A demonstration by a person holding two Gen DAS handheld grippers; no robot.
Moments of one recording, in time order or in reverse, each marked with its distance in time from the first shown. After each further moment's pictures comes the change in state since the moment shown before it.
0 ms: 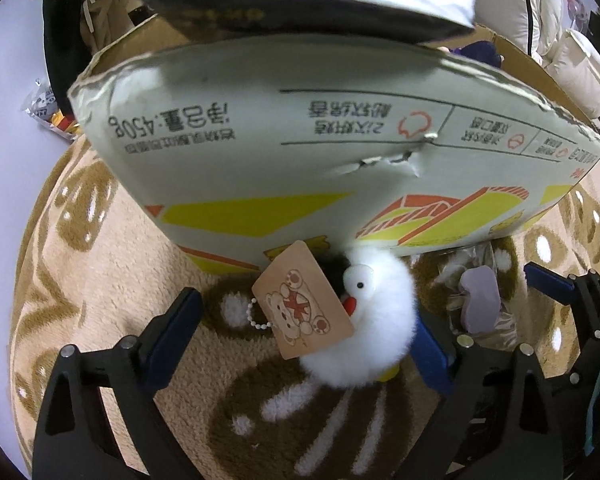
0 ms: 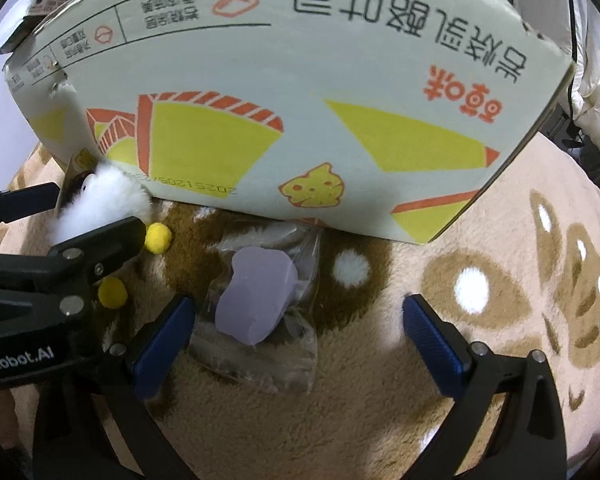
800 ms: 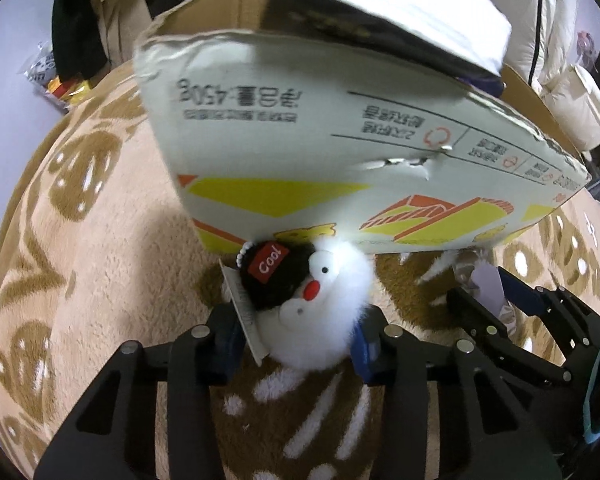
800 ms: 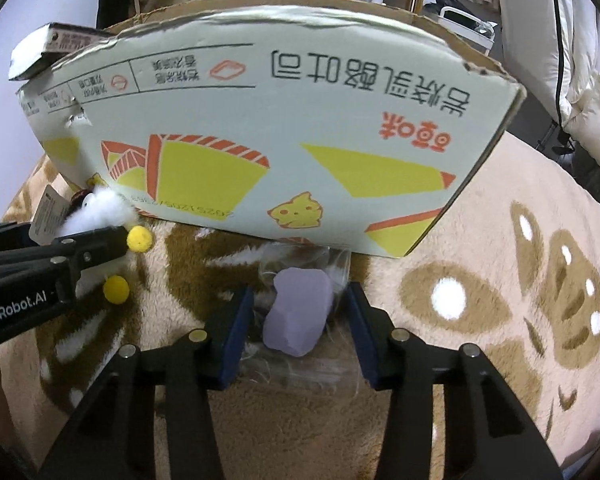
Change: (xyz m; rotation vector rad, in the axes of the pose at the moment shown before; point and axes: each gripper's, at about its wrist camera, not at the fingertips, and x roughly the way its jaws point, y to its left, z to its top) left arm -0.007 0.030 -0.010 -0.108 0.021 -0.078; right arm -0.027 -0.009 -0.003 0.021 -0.065 -0.009
